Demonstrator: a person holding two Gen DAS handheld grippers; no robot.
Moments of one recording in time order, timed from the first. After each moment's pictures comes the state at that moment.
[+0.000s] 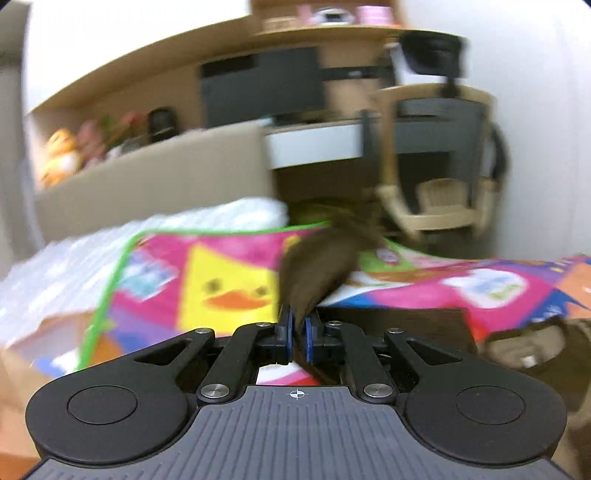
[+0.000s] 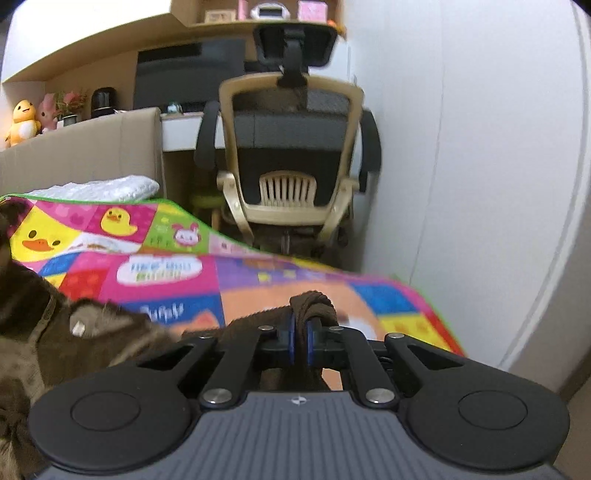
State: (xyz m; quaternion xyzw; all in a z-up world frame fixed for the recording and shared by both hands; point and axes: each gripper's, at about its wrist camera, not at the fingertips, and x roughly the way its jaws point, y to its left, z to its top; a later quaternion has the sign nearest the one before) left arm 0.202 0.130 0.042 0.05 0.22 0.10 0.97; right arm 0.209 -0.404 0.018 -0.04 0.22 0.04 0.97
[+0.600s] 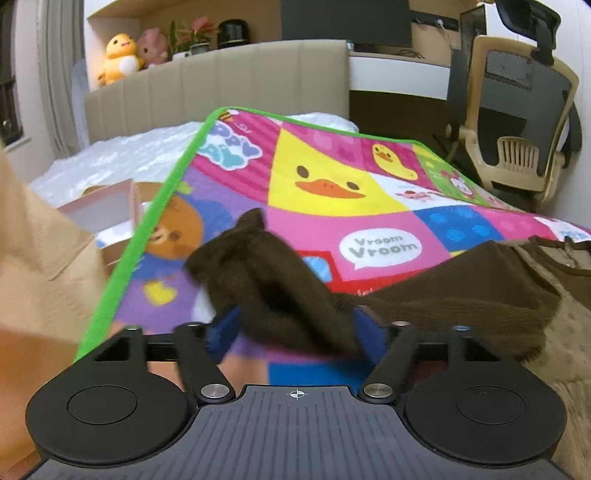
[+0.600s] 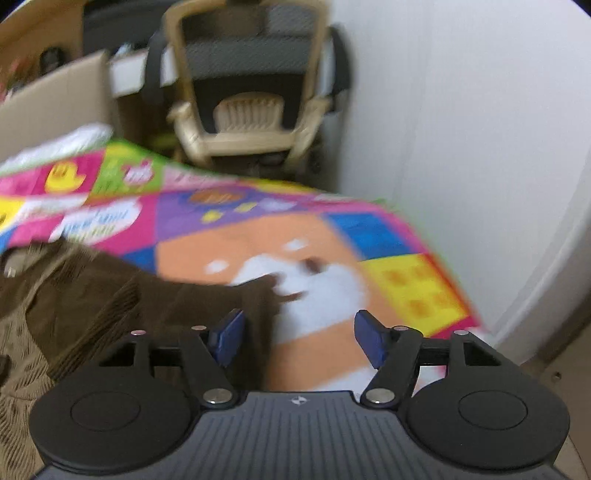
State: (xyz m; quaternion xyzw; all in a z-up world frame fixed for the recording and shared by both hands) left arm 0.176 0.205 -0.021 -0.03 0.31 0.17 0.93; right arm 0.260 -0.433 -0.025 -0.01 0.33 -0.04 0.94
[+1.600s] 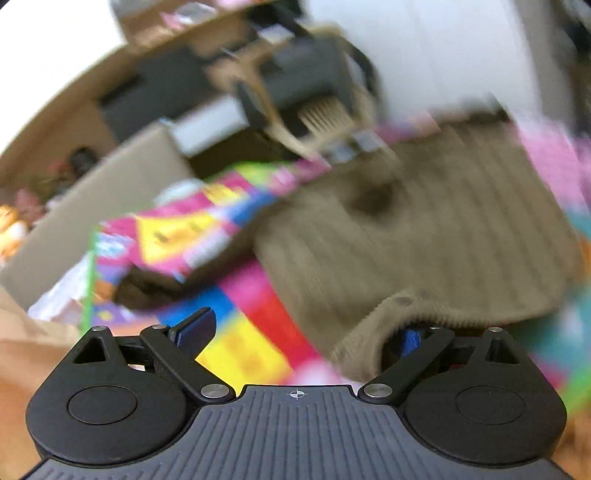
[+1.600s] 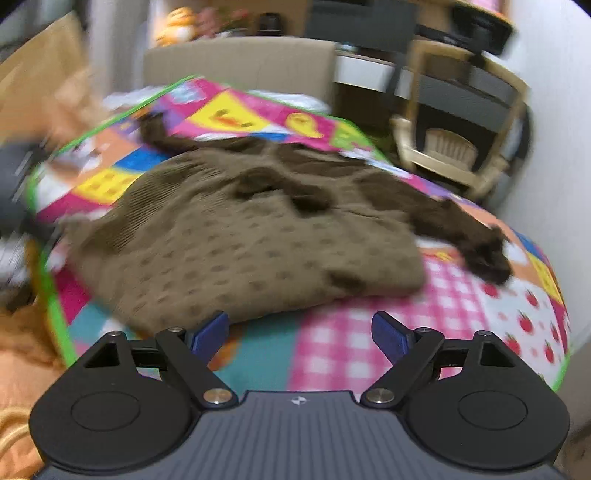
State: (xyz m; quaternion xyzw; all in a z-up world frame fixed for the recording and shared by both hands) left arm 0.009 0.050 -0.005 0.21 0.25 -0.02 0.94; right arm -0.019 -0.265 -0.021 -0.18 0.30 0.26 0.90
